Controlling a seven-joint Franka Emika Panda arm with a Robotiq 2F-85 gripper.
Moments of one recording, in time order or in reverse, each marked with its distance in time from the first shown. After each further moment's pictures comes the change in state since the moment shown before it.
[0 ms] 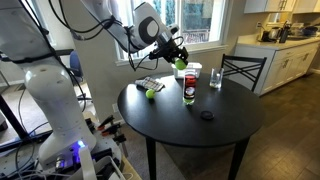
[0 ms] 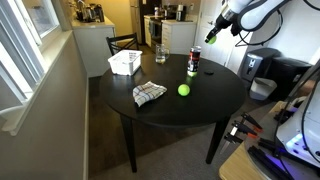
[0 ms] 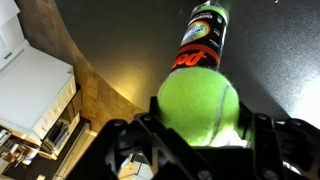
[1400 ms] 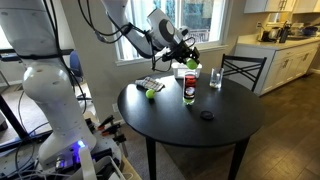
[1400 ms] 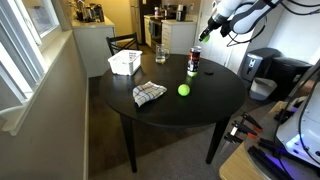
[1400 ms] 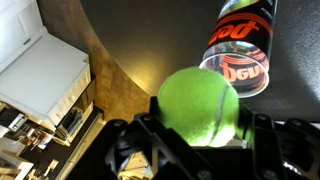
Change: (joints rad) arm -0.078 0.227 0.033 0.232 -0.308 0.051 0.272
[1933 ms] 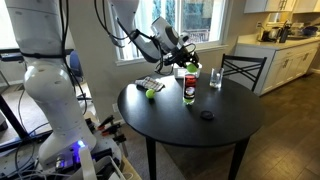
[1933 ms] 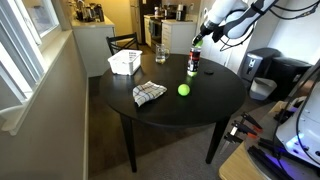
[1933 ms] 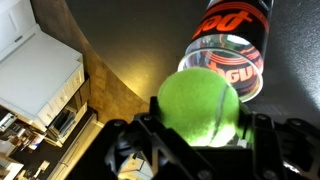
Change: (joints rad) arm 0.036 0.129 -0.003 0.104 -0.139 0.003 0.155
